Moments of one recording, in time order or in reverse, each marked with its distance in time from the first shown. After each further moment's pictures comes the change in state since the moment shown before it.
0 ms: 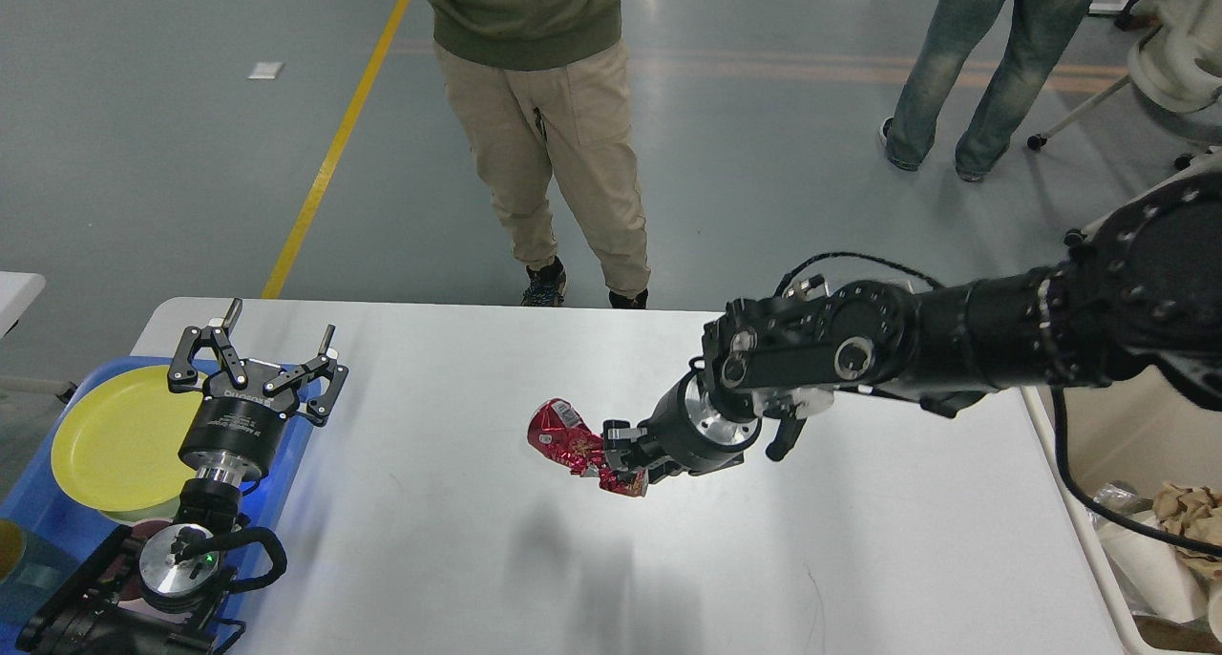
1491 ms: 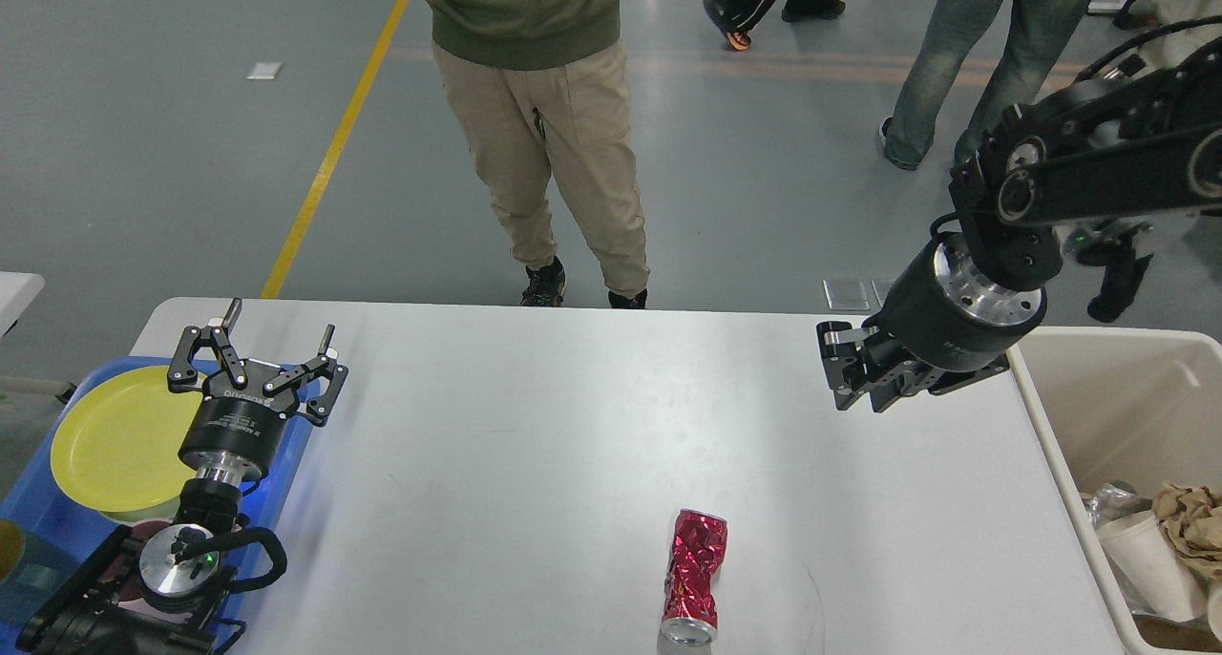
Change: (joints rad) left arm 0.000 0.000 0.000 0.000 0.000 0.000 -0.001; right arm 0.720 -0.183 -0.575 0.435 0.144 0.250 0.183
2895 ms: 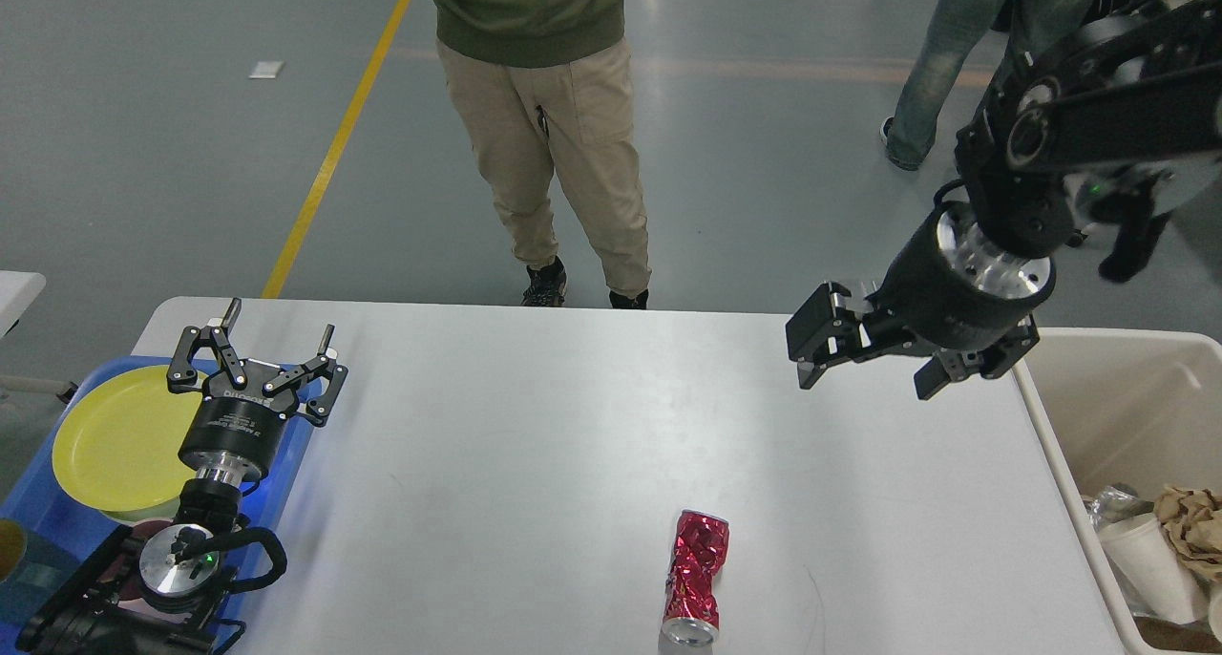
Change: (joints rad) left arm -0.001 0.000 0.000 0.000 0.000 0.002 0.000; right arm -0.007 0.042 -0.021 -0.017 0.090 -0.013 0.000
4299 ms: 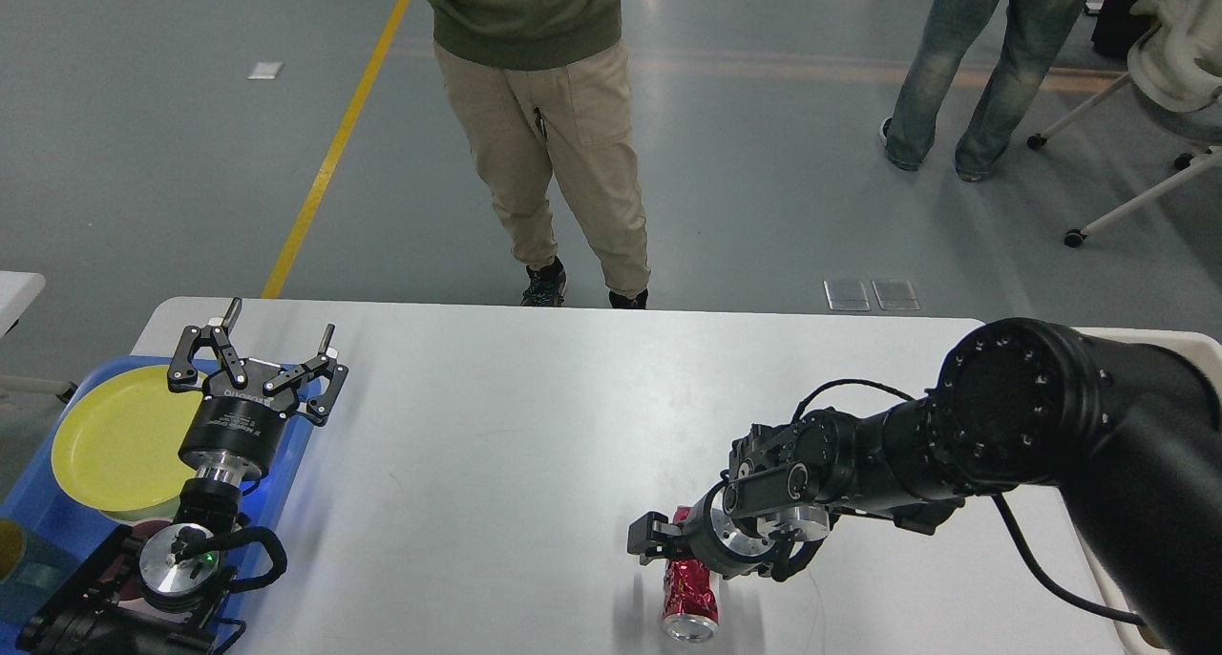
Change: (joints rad) left arm 0.000 0.000 0.000 0.000 0.000 -0.002 0.000; right arm -0.997 0.380 0.247 -0.583 -0.014 -0.474 -0.043
